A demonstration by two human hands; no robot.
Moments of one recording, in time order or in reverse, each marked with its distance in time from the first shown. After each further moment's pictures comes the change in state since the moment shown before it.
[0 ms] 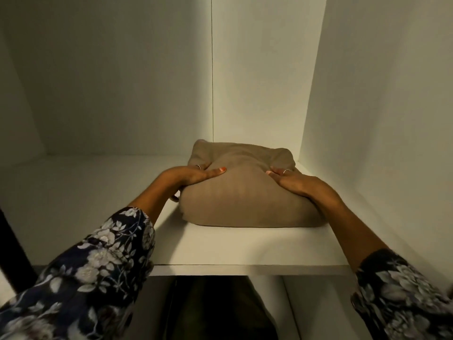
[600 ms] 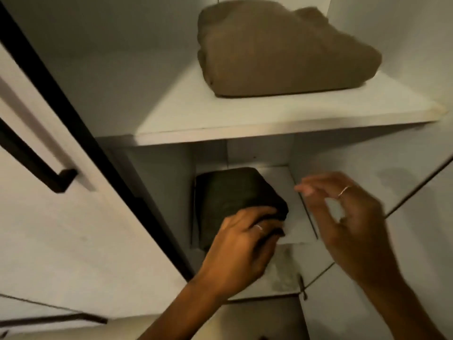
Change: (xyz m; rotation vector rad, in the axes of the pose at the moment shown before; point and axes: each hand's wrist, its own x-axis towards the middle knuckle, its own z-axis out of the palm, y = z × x) left_hand -0.168 -0.206 0.217 0.141 0.309 0.978; right_hand -0.288 -0.002 0.178 0.392 0.526 -0.468
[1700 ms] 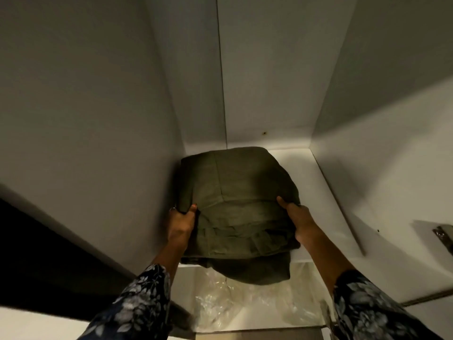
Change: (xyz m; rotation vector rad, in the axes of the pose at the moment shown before) left_hand -0.026 -0.335 0.214 -0.380 0.327 -1.427; right_hand -0.029 0.377 0.256 0.523 -0.088 1.338
